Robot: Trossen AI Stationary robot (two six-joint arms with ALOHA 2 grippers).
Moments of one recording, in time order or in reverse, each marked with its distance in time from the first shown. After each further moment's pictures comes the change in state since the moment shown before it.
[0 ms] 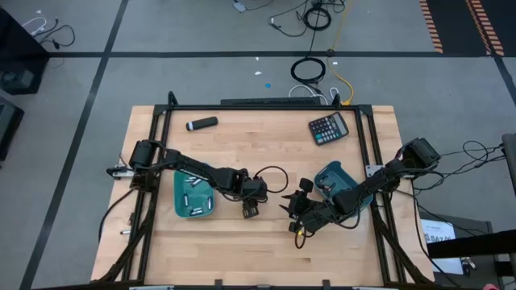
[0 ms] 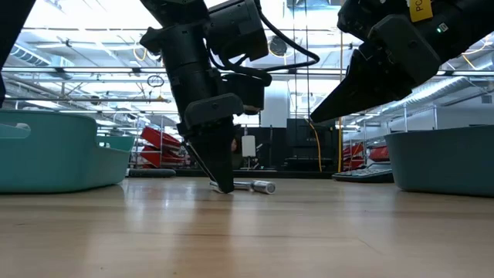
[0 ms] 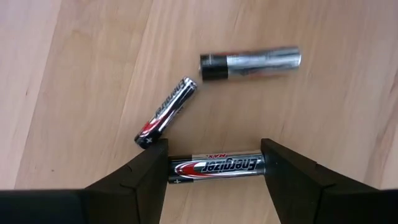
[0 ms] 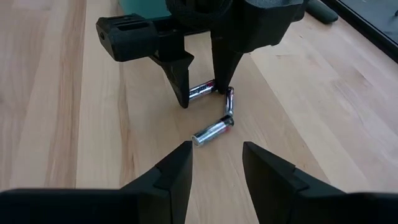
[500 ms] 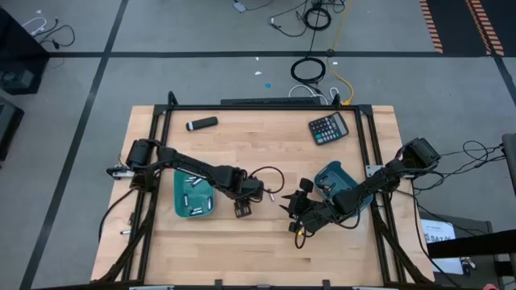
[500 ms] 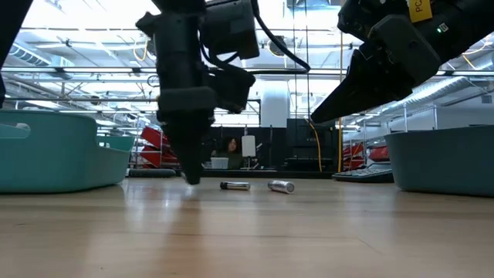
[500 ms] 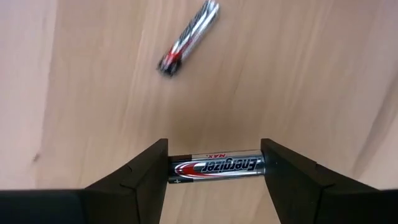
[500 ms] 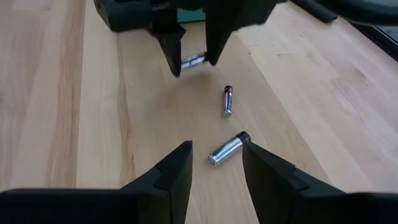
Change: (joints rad) left arm -0.001 -0.037 0.037 -0.221 0.032 0.000; right arm 0.001 0.000 0.000 -0.003 0.000 0.009
